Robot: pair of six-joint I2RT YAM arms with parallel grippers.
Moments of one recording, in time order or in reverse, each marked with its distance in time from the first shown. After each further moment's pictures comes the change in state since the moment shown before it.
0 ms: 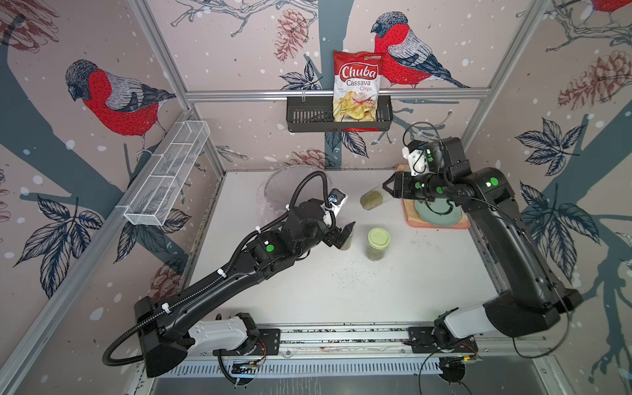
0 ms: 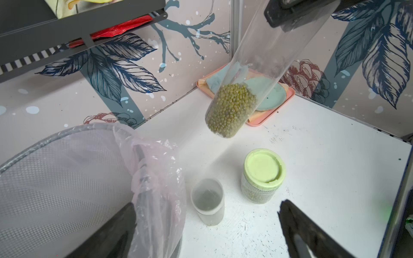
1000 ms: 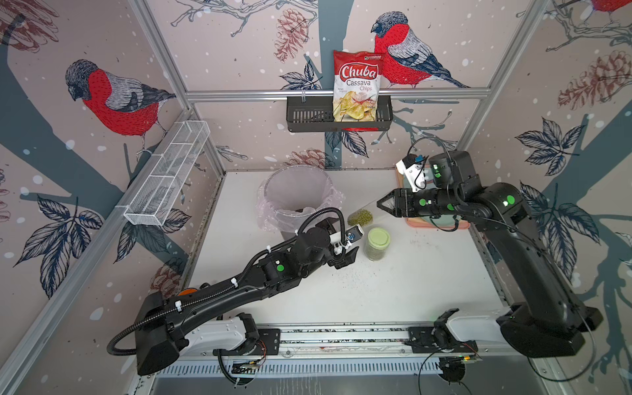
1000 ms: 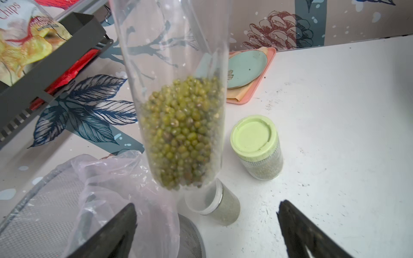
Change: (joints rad) left arm -0.098 -0.037 -0.269 0.269 -0.030 0.389; right arm 0.098 -0.091 -0.060 -0.013 -0.155 0.027
